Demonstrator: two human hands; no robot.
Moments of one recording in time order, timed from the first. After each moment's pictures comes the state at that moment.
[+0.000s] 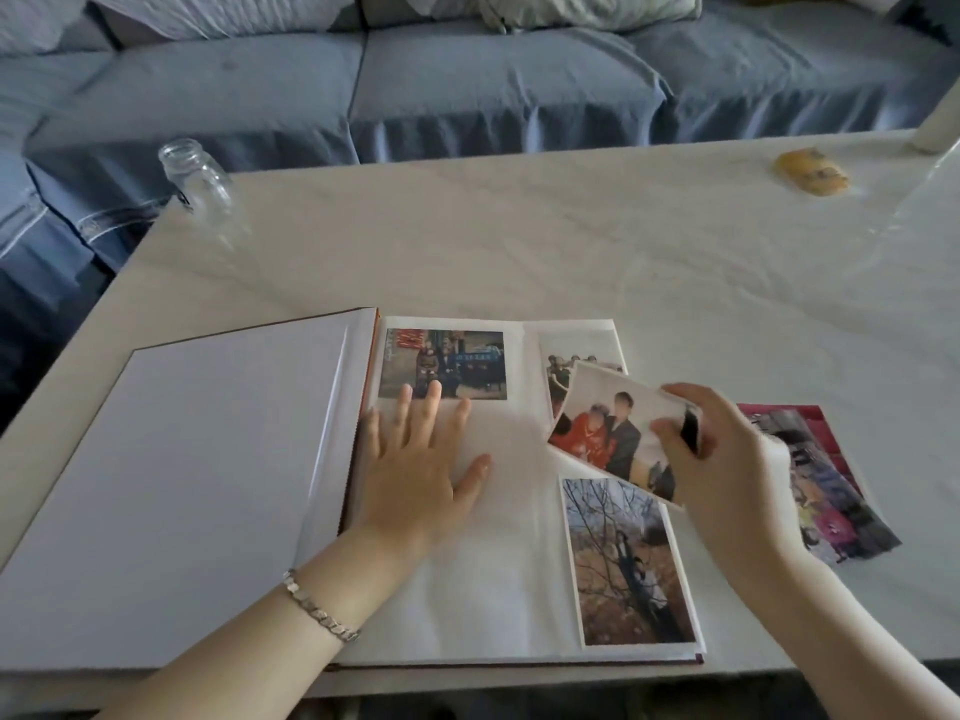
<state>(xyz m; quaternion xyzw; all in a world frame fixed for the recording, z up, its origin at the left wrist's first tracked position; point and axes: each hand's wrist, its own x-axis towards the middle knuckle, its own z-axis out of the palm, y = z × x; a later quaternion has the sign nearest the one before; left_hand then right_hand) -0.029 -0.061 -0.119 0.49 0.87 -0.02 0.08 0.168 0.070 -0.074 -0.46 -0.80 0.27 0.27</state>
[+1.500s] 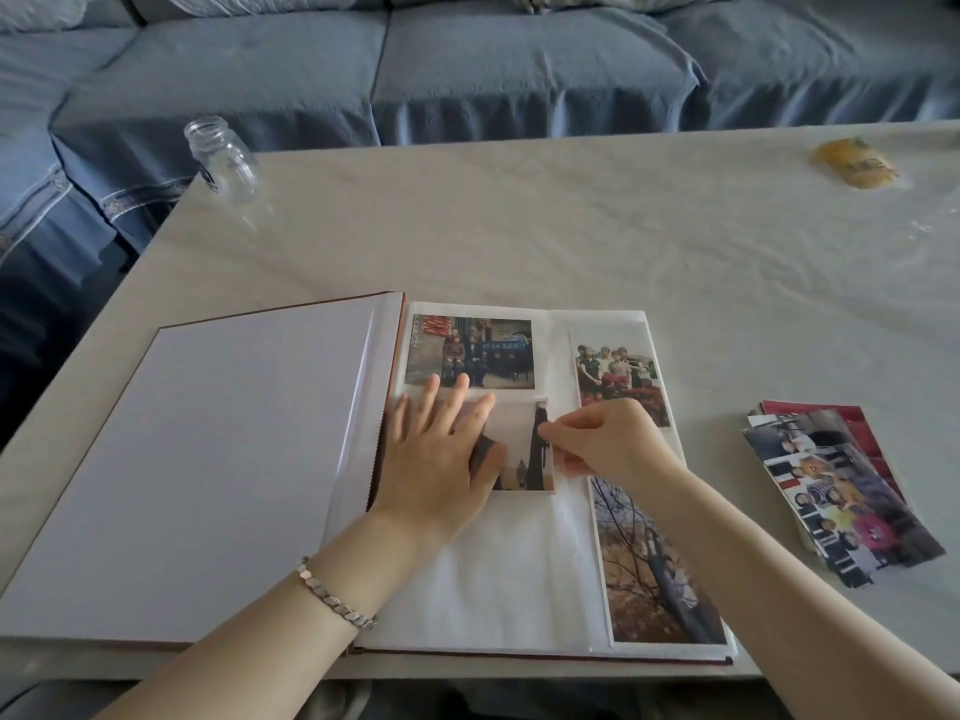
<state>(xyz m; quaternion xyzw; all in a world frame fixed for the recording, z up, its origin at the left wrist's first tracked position) -0.034 -0.069 -0.122 0.49 0.87 0.04 0.09 0.086 0.061 -0.092 -0.47 -0.68 0.55 0.04</state>
